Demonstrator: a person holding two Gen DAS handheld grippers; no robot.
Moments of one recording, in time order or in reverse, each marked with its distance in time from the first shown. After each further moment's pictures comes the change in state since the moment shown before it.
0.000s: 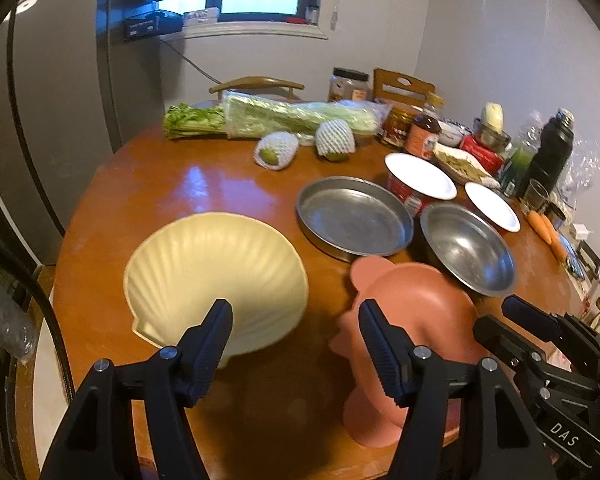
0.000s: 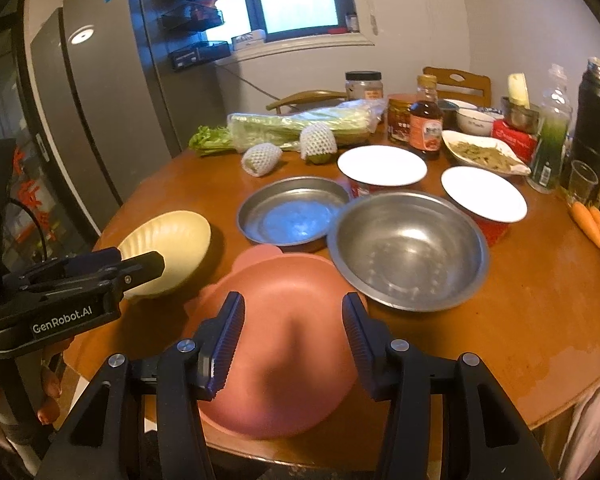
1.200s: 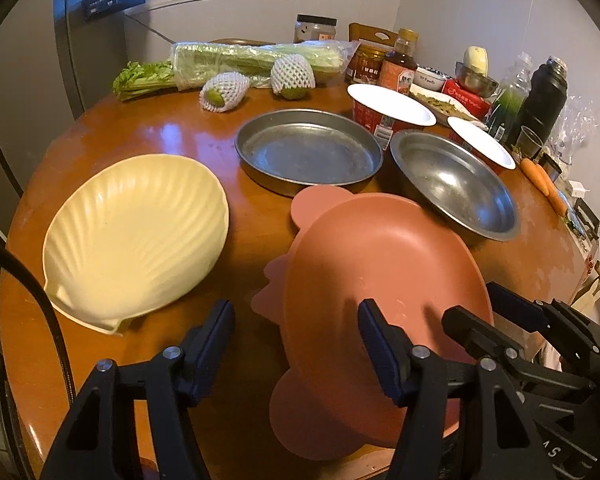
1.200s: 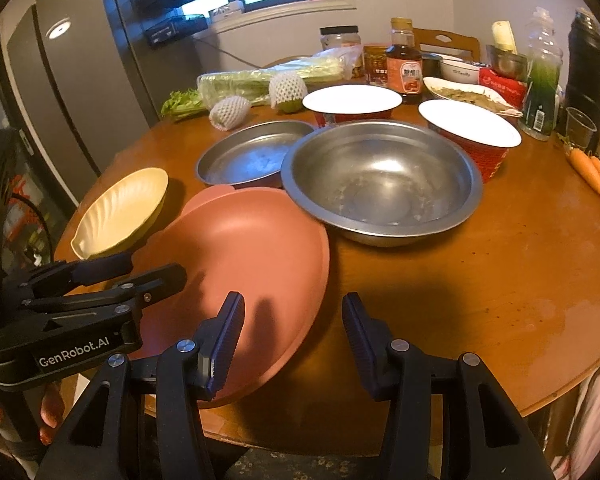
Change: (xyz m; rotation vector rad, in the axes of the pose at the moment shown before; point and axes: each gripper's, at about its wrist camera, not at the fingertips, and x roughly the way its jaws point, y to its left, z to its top) left arm 0.049 -0.039 -0.027 0.054 0.136 -0.042; right arm 0.031 -0.028 -0.029 0.047 0.110 -0.018
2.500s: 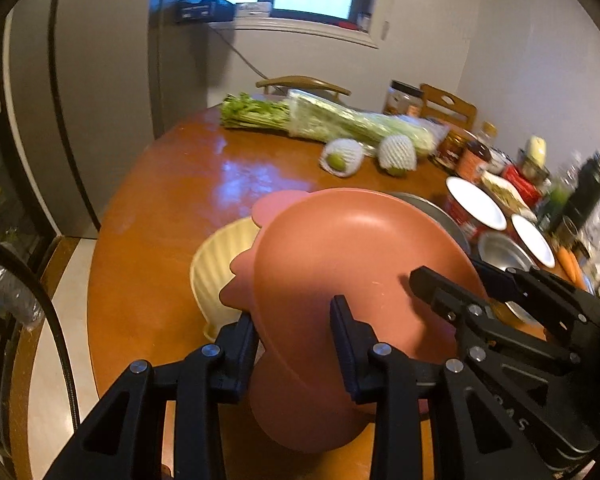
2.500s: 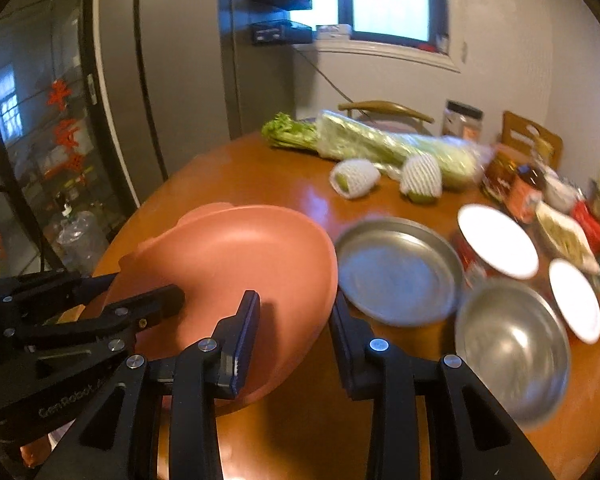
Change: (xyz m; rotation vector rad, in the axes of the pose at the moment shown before) left arm -0.053 0.097 0.020 -0.204 -0.153 0.120; right arm 0.031 0.123 0.079 -0.332 -0.097 0.114
